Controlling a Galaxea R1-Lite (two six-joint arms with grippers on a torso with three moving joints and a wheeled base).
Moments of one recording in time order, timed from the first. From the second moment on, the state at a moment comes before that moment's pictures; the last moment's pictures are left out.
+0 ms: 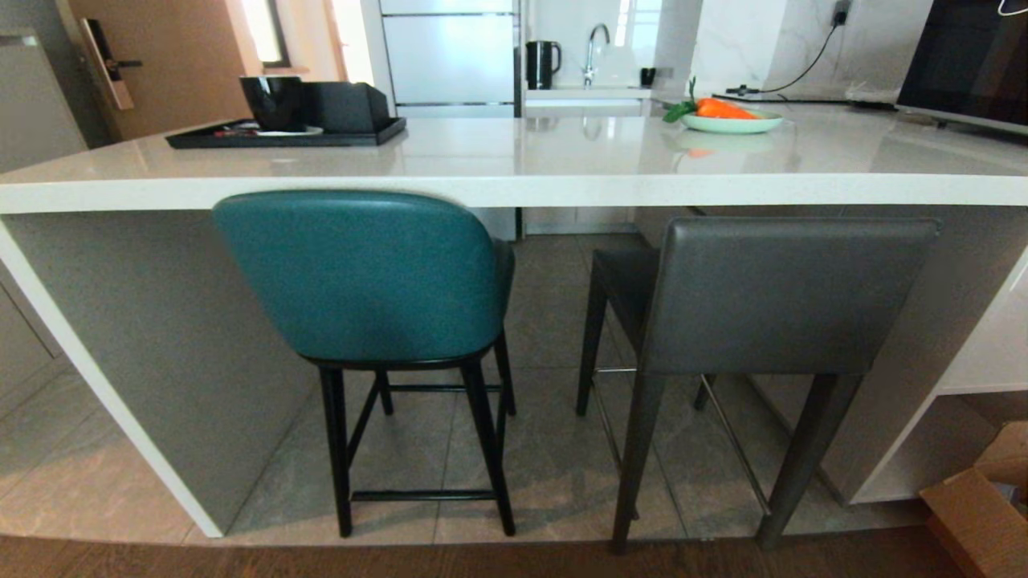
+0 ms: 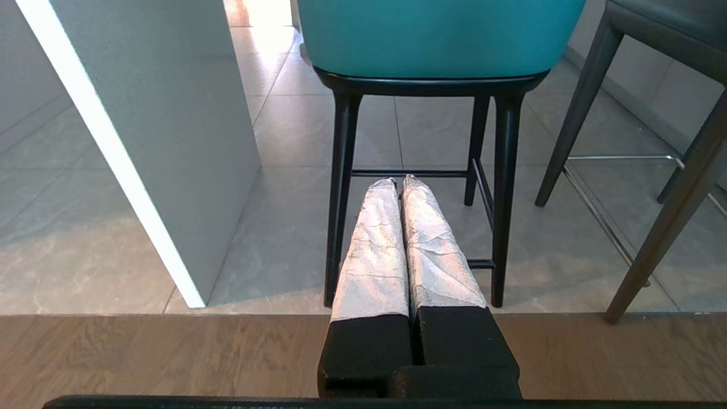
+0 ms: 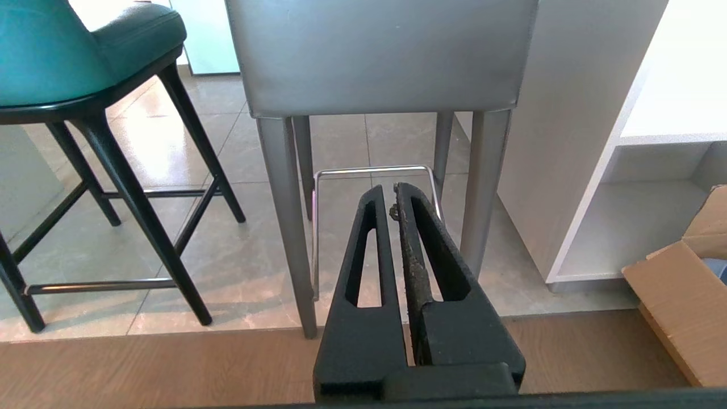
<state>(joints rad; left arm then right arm) 0.00 0.00 0.00 -0.04 -0.01 0.02 0.00 0.00 0.00 -0.06 0.00 -0.01</state>
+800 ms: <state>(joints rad) 0.00 0.00 0.00 -0.04 -0.01 0.02 0.00 0.00 0.00 -0.06 0.00 -0.01</state>
